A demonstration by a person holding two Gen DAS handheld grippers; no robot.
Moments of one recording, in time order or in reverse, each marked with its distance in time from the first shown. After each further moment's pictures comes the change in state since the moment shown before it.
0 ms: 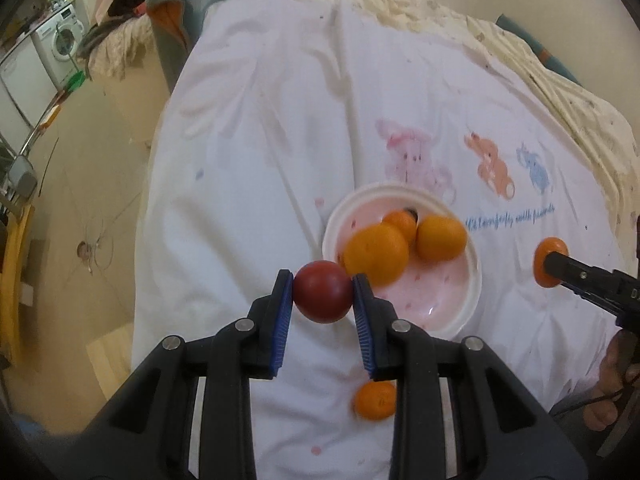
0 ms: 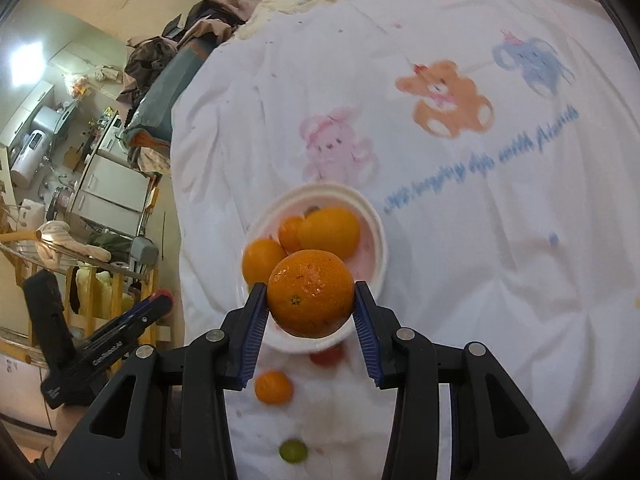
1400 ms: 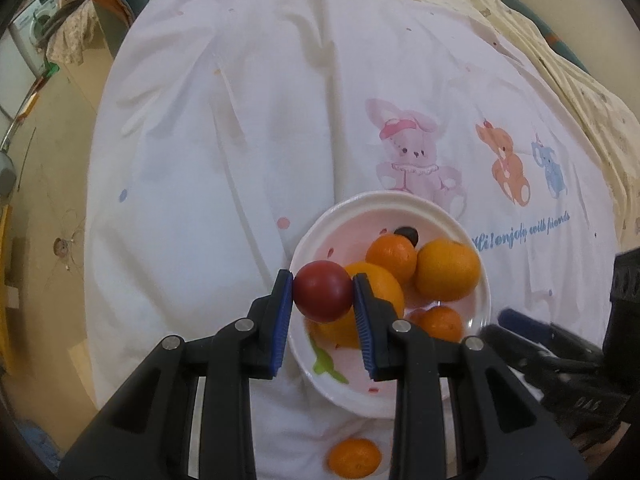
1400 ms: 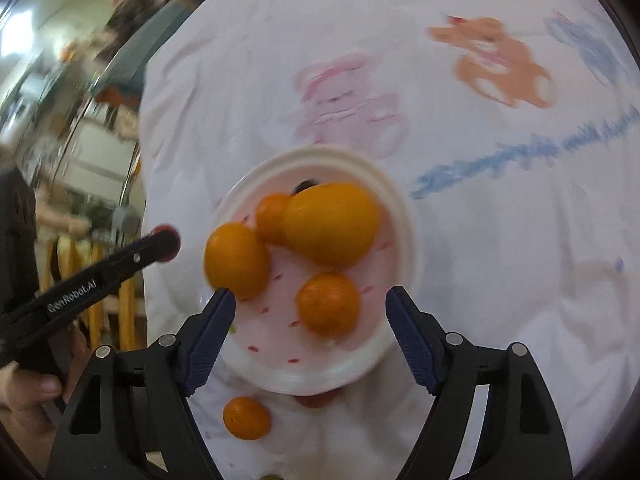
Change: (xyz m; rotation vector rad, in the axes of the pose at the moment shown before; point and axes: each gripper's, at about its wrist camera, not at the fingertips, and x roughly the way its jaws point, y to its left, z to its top) left arm 0.085 -0.019 0.041 -0.012 0.126 -0.045; right arm 0.076 -0.025 -0.001 0.030 0.129 -0.048
